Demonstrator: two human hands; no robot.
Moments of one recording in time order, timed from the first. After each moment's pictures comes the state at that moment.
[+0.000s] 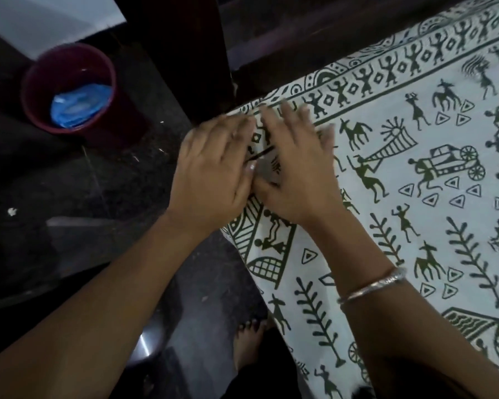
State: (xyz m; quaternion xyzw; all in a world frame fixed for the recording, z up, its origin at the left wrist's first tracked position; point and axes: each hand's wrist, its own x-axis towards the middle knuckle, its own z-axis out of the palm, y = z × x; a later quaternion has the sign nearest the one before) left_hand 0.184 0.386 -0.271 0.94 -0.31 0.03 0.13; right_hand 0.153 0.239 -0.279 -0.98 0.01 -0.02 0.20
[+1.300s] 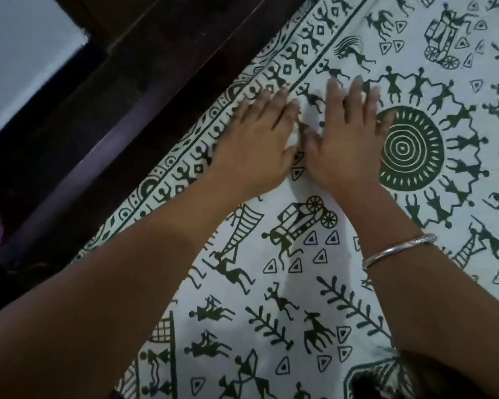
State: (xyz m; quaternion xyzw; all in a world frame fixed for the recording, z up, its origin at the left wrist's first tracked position) left_hand 0.268 0.085 -0.279 0.84 -0.54 -0.07 0.00; right_hand 0.173 -0.026 -0.291 -0.93 0.35 0.01 0.13
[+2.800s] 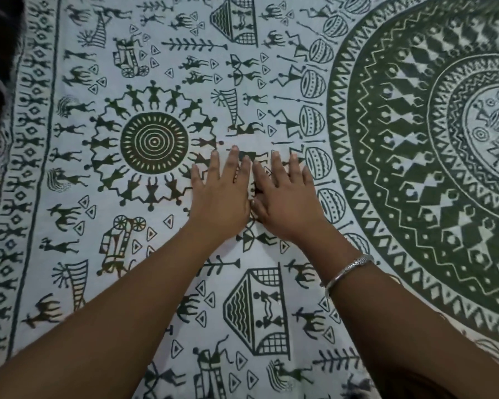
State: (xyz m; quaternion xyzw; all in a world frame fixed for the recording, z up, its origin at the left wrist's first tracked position) left_hand 0.039 0.005 -0.283 0.68 -0.72 -0.12 -0.08; right_hand -0.098 -0.016 -0.282 -0.83 0.53 0.11 0.16
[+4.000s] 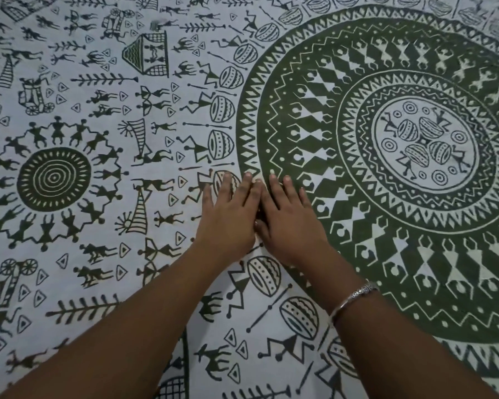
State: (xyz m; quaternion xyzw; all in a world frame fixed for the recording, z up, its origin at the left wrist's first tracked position) left_hand -0.113 -0.026 -0.289 0.62 -0.77 -0.13 -0.05; right_hand -0.248 -0.035 -0.288 -0.81 0.56 0.07 0.18
